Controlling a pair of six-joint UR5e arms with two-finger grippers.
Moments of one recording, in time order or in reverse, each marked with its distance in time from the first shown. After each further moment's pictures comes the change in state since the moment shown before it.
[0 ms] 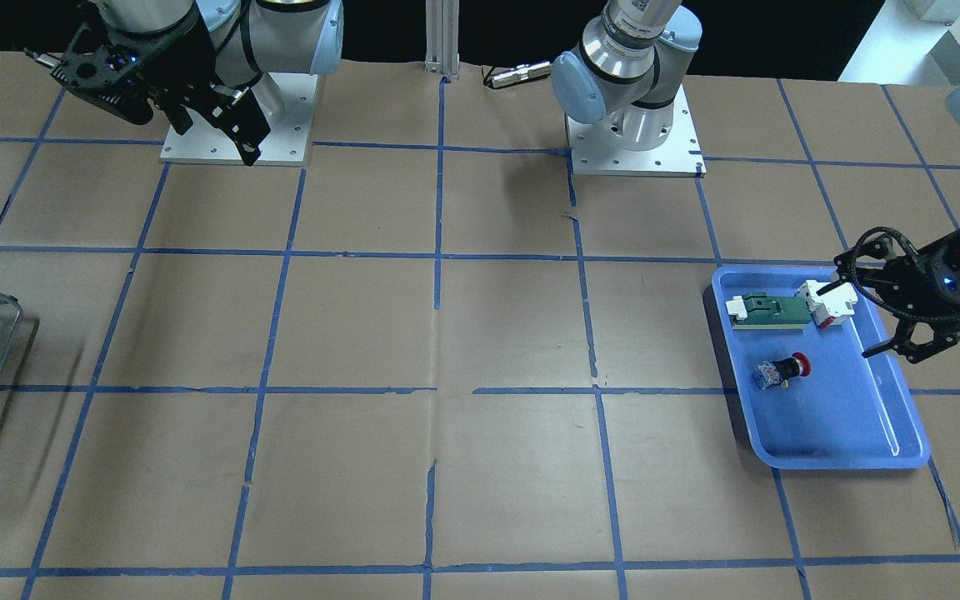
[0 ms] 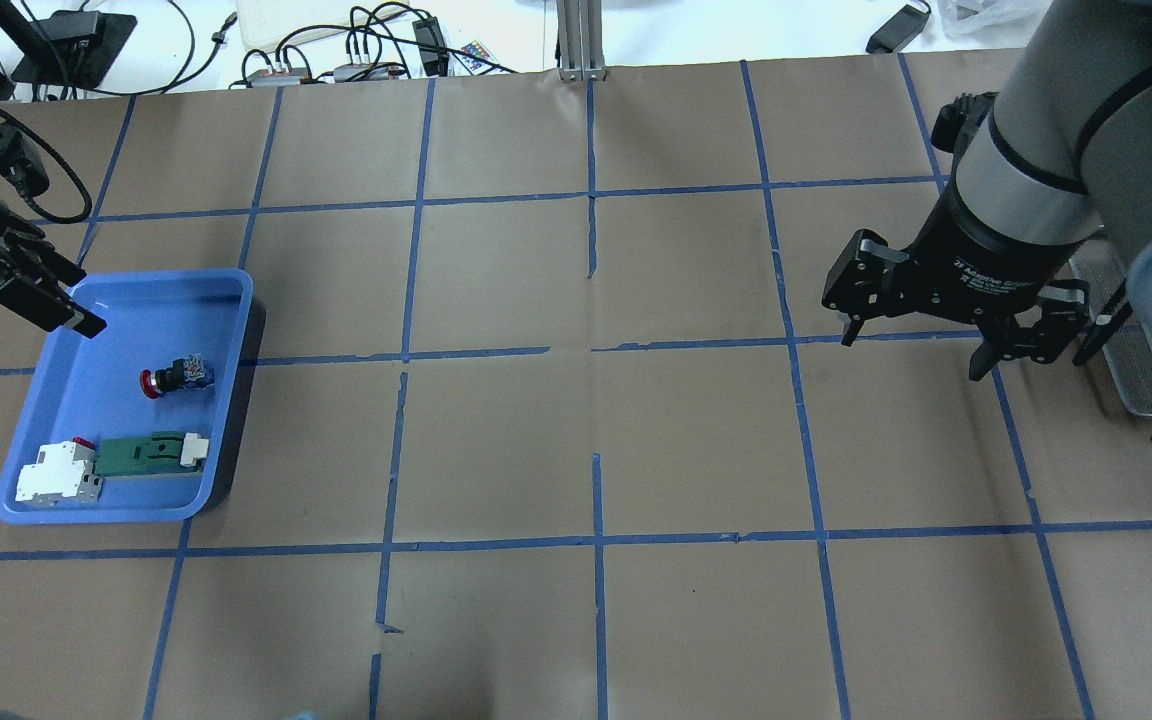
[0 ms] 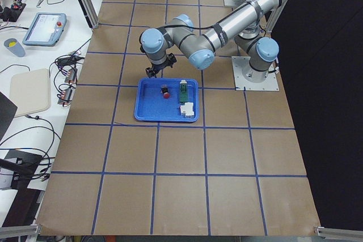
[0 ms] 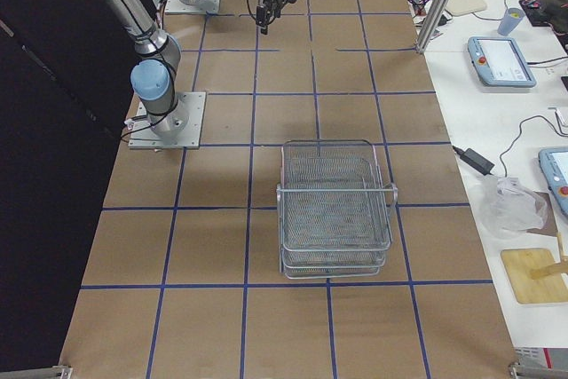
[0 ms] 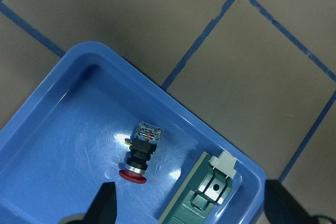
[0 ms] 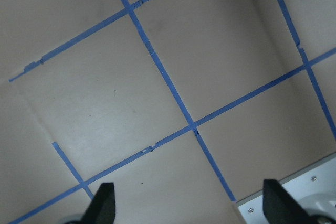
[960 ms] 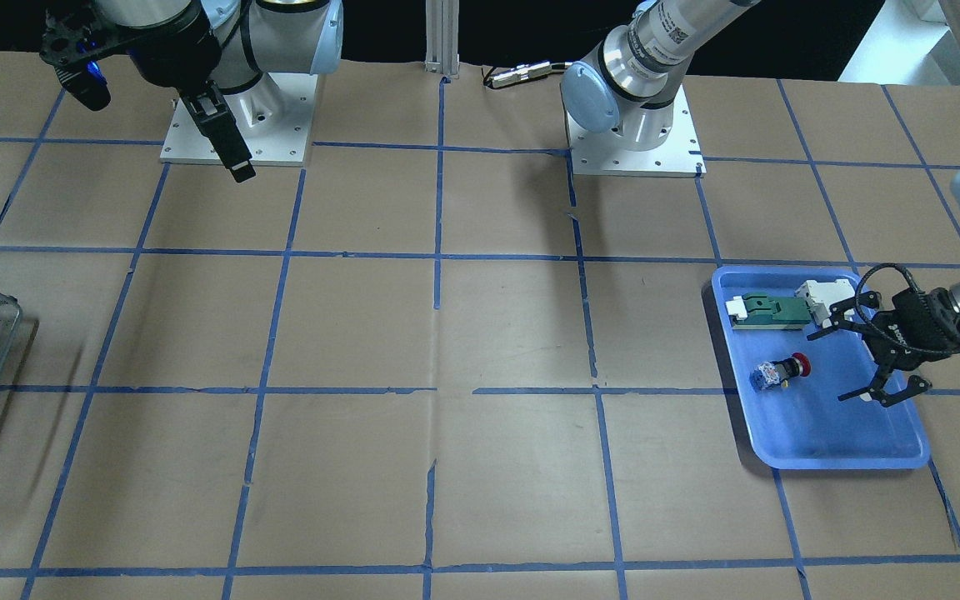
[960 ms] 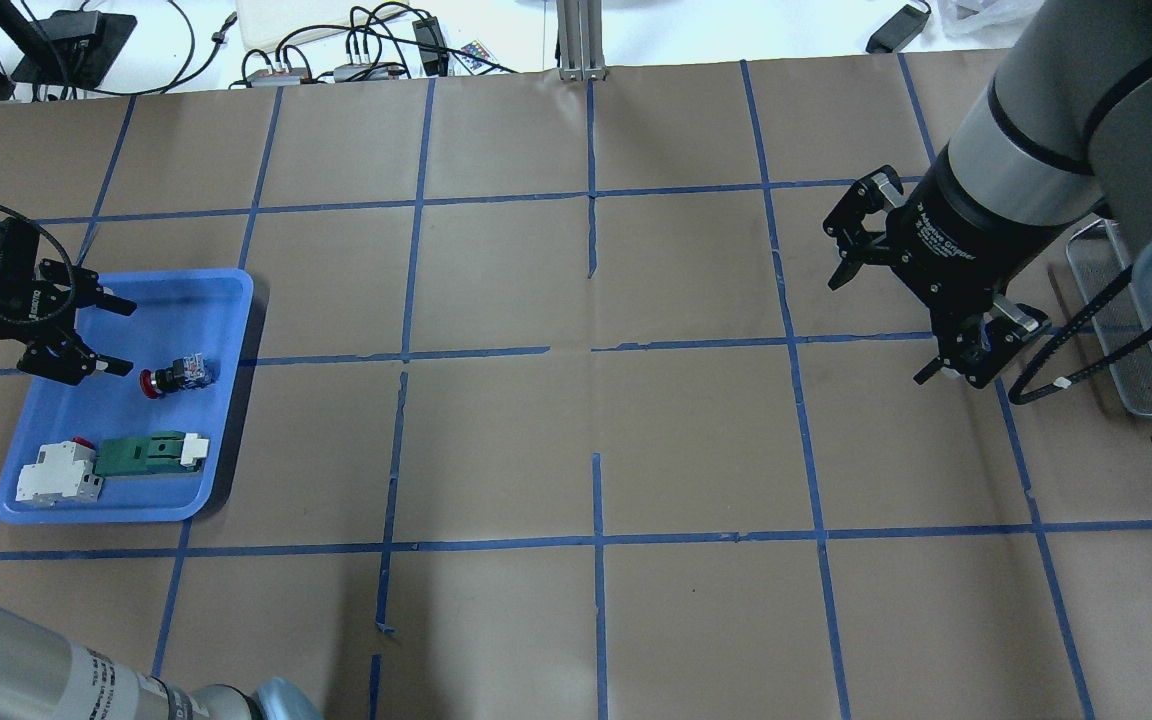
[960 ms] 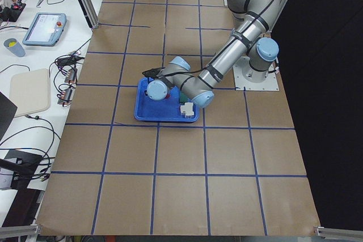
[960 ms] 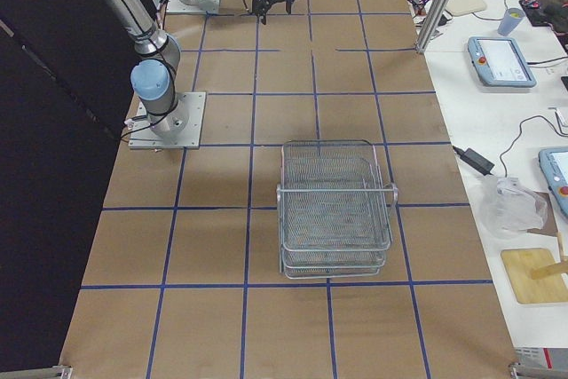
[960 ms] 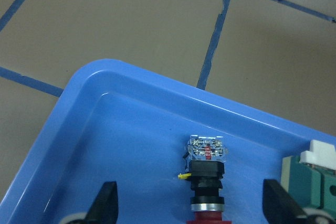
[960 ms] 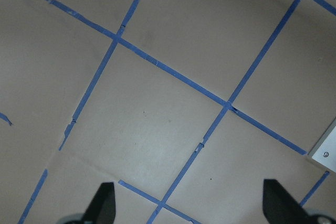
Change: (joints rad) left arm 0.141 -0.205 -0.043 0.062 -0.243 0.460; right arm 0.003 0.019 -0.016 -0.046 0.047 0.461
